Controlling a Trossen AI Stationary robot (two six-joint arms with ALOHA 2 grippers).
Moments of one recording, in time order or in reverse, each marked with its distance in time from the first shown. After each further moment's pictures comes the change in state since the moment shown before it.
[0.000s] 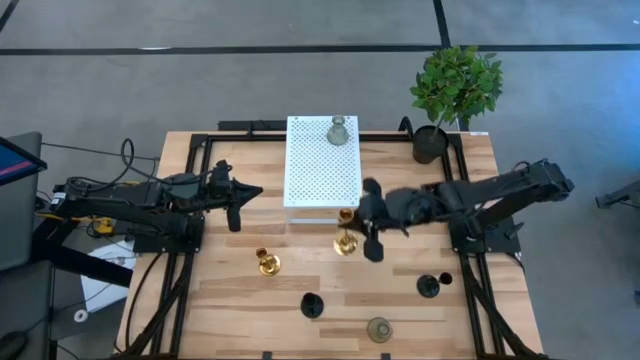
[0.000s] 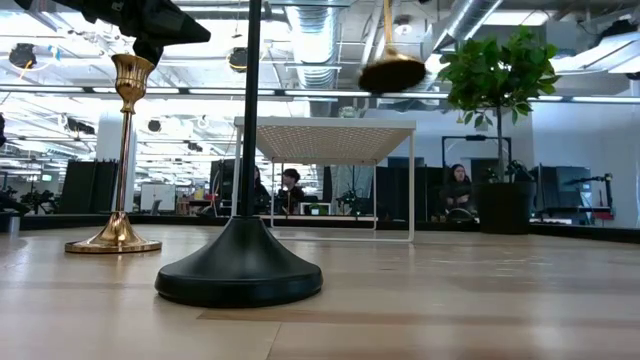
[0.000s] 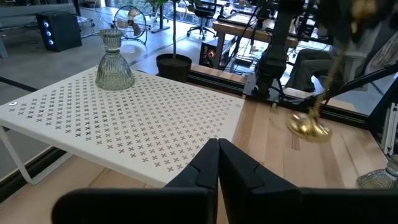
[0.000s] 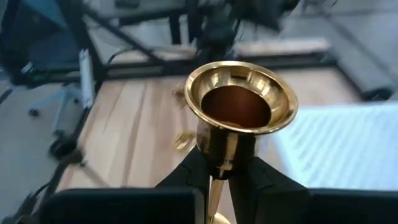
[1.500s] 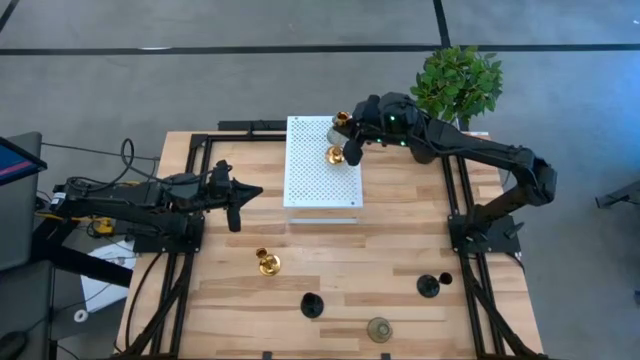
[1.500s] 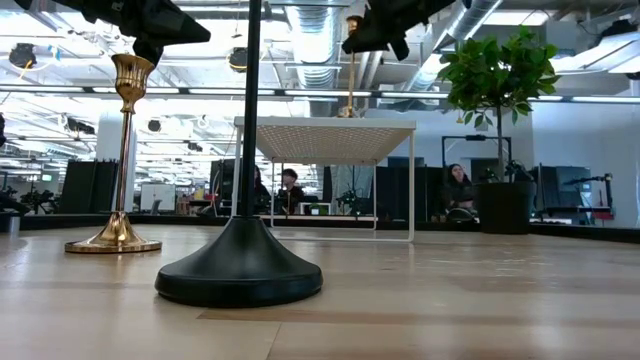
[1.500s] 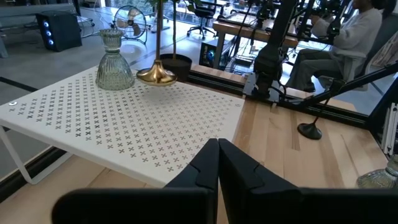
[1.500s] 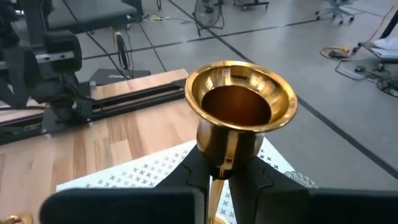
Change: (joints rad) left arm 0.000 0.000 0.000 0.000 0.000 0.000; right arm -0.625 0.115 0.109 0.108 -0.211 -0.156
